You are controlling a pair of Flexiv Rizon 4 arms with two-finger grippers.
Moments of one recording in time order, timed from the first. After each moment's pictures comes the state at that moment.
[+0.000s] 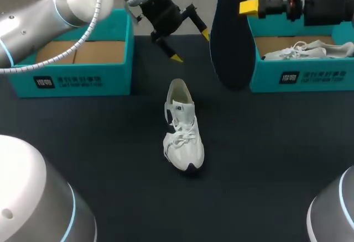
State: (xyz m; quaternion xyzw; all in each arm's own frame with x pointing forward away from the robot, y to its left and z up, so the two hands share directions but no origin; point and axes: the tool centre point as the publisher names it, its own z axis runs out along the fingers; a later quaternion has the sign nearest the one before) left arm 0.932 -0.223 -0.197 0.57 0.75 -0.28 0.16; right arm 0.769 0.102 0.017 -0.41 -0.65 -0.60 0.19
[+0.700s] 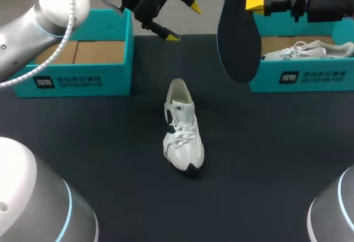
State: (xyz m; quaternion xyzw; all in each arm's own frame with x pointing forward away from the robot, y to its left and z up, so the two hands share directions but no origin) left arm 0.945 -0.209 -0.124 0.58 0.67 -0.34 0.30; right arm 0.810 0.079 0.002 -0.47 -0.61 -0.58 0.25
